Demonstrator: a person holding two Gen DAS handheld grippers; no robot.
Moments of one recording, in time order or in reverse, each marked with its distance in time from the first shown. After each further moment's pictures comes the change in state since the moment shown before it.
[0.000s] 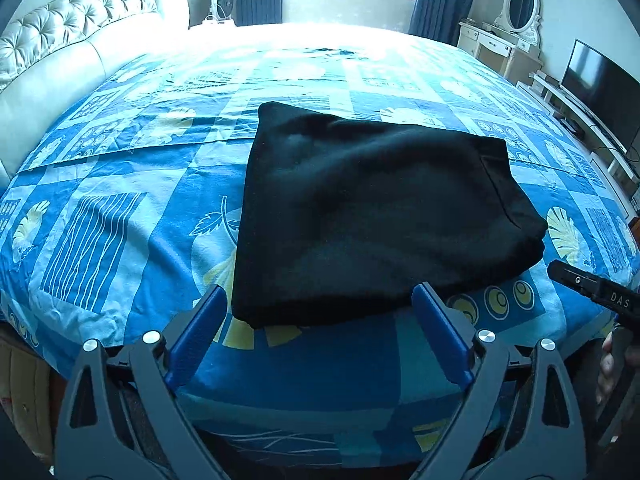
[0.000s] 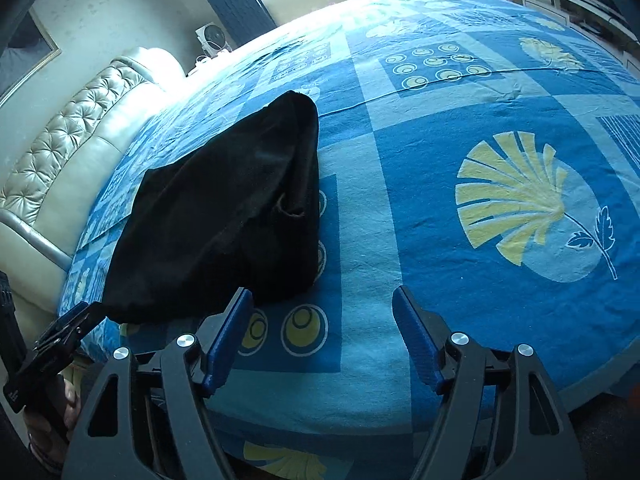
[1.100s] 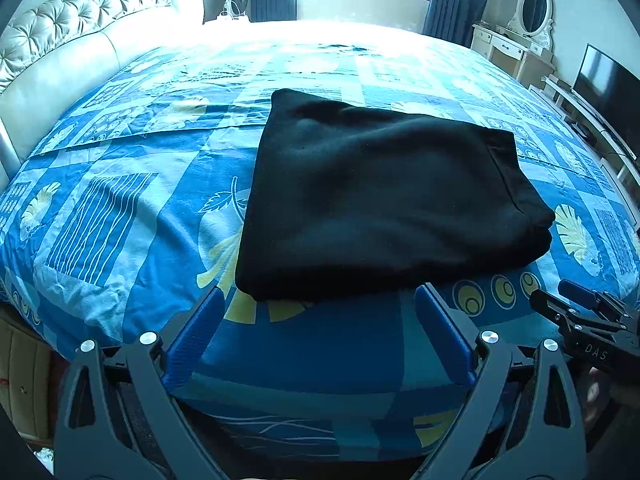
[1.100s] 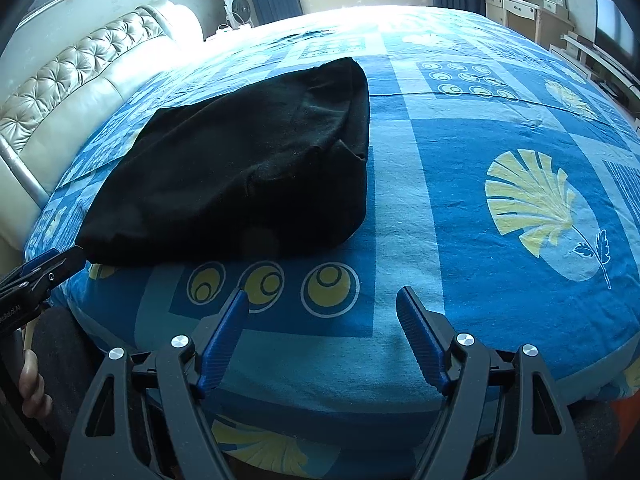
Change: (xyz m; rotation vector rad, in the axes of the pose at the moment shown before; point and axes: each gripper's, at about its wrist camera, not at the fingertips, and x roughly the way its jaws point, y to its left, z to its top) left arm -0.001 -0.002 -0.016 -0.031 0.010 0.038; right arm 0.007 0.034 -0.025 -0.175 0.014 -0.079
